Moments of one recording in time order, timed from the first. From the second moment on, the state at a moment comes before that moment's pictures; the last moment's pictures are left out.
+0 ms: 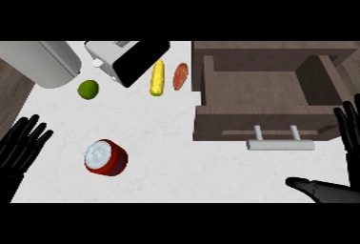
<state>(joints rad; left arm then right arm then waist) 0.22 0.19 0.22 -2.05 0.36 -0.35 0.26 0.11 -0.08 -0.14 -2.08 -0.06 -0.01 0.17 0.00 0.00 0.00</state>
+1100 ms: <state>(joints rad) 0.21 0.06 0.15 -1.57 -0.03 -0.30 -0.17 0.16 -0.10 -0.22 -2.21 -0.13 0.05 0.24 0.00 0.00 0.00</state>
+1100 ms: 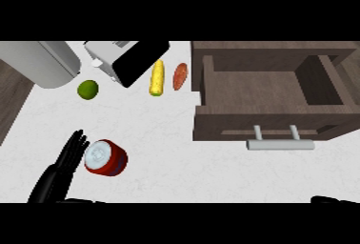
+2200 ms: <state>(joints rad) -0.09 0.13 0.23 -0.90 -0.07 -0.22 -0.49 0.15 -0.08 -0.26 -2.25 -0.12 0.09 0.28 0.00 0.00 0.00</state>
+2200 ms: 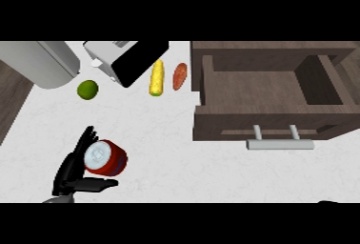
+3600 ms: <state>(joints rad) -0.39 0.09 0.19 -0.57 -0.06 -0.31 -0.63 0.09 -0.09 -0.30 -2.21 -0.10 0.10 0.28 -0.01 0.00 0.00</state>
